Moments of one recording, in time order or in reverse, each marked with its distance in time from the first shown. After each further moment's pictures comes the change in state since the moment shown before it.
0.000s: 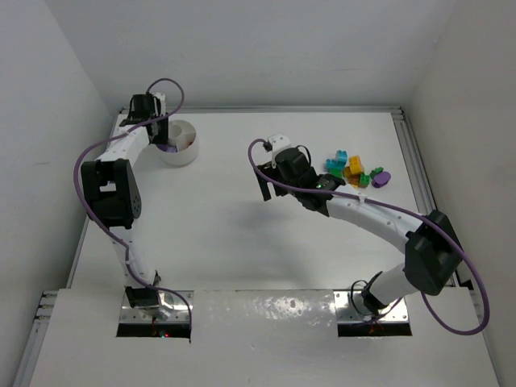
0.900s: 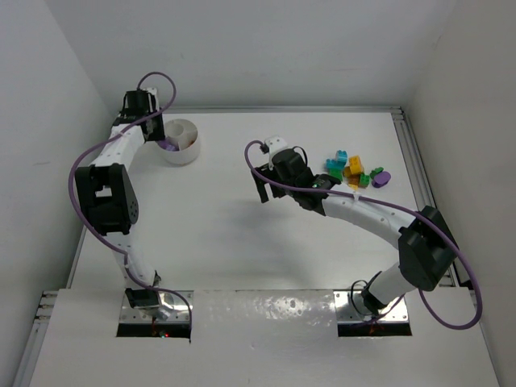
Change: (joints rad) left arm 0.014 -0.067 -0.005 -0.037 0.023 -0.124; right arm 0.000 0.040 0.000 0.017 -0.035 0.009
